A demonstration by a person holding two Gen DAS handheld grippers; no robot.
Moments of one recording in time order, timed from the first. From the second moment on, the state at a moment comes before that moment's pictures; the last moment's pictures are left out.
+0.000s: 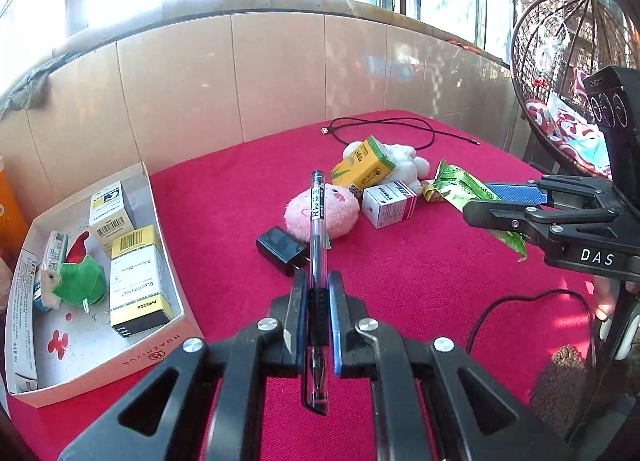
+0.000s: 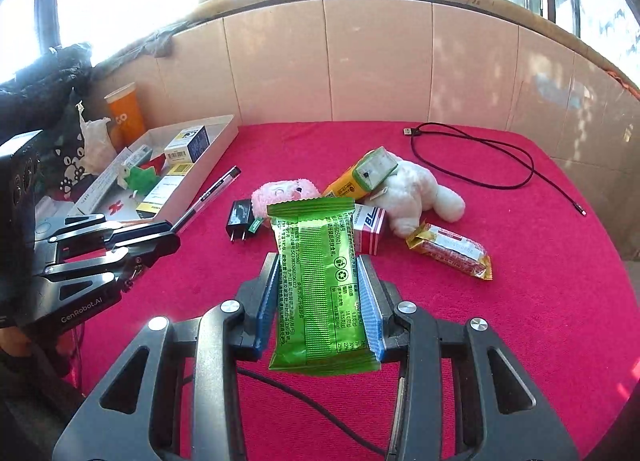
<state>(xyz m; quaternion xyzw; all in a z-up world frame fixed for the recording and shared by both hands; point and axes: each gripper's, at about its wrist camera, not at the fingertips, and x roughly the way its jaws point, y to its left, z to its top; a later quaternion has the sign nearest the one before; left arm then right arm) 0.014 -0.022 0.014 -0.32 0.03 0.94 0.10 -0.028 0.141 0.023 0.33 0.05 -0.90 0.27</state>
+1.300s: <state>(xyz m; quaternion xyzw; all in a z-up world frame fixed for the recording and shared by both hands) 0.042 -0.115 0.047 -0.24 -0.07 0.97 0.01 -0.025 0.087 0.066 0.30 0.09 -0.91 0.28</state>
